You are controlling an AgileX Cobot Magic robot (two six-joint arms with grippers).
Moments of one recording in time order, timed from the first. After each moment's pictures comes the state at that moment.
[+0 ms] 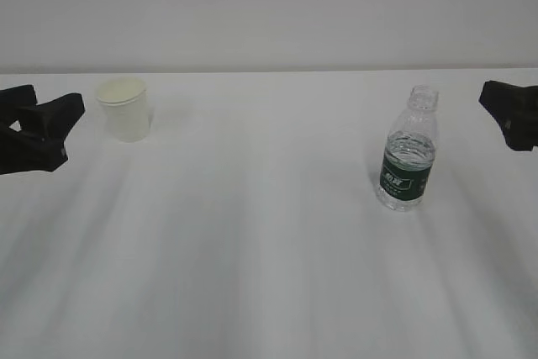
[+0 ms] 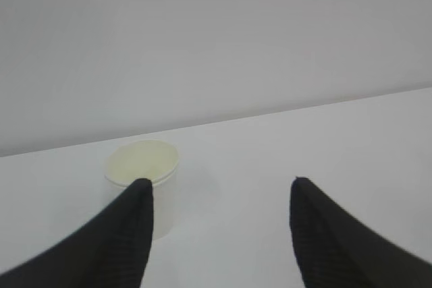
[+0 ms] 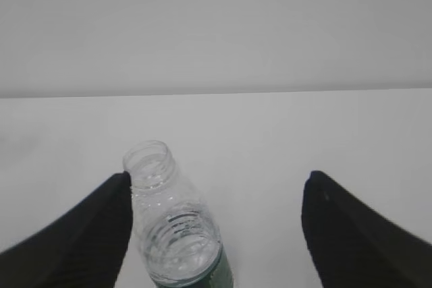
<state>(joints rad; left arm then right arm) -0.28 1.43 -0.36 0.04 -0.89 -0.07 0.03 1.24 -0.41 -0.28 -0.52 0.31</state>
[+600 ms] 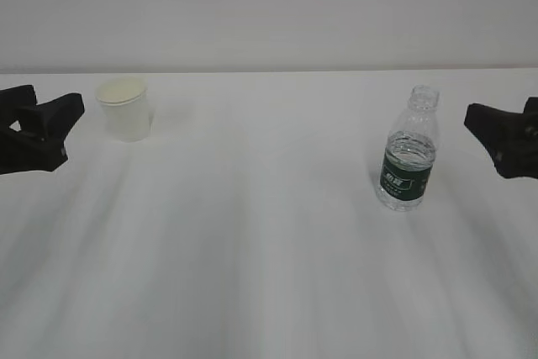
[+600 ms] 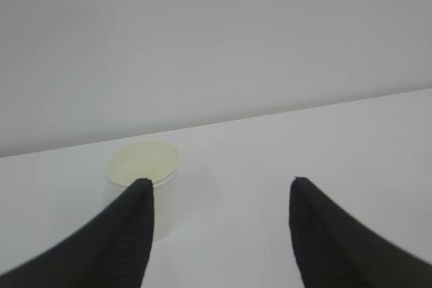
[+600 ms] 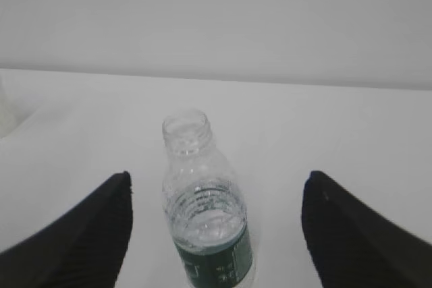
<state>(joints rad) -0.28 1.43 -0.36 0.04 -0.89 -0.07 0.03 1.24 -0.35 -0.40 -0.59 0.34</state>
